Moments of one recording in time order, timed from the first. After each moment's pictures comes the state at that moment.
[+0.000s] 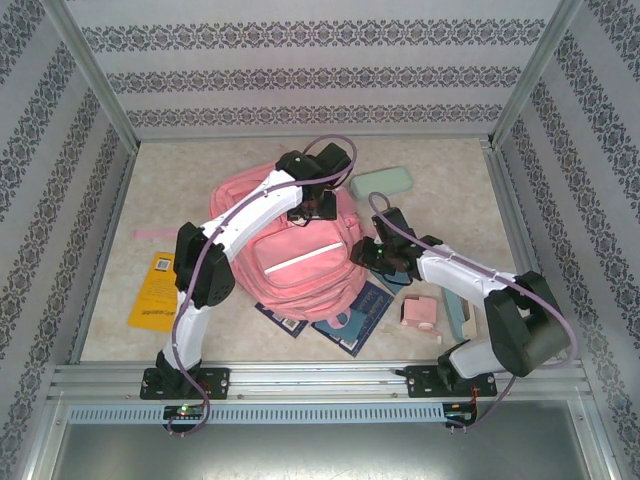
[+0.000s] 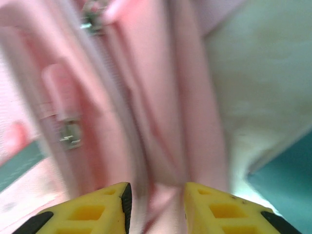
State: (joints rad) left arm -0.68 2.14 2.14 -1.31 -0.18 -0.74; right arm 0.50 1.43 0.77 -0.29 -0.22 0.80
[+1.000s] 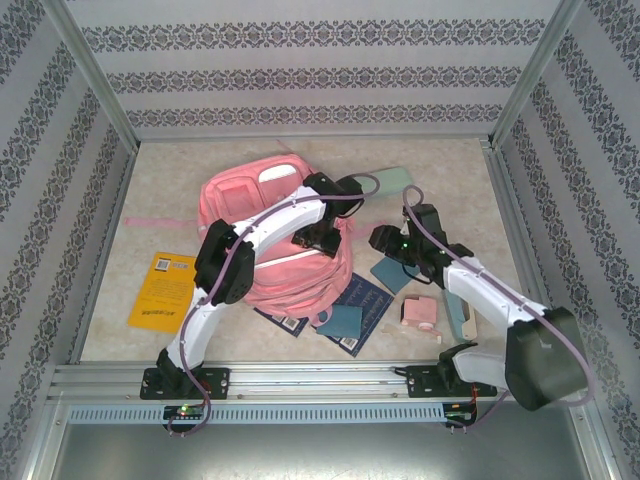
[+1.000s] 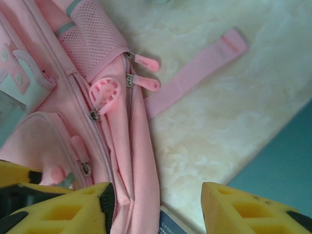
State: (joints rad) left arm -0.73 2.25 2.03 -1.36 -0.10 -0.39; right arm 0.33 1.28 0.73 -0.25 -0.21 0.72
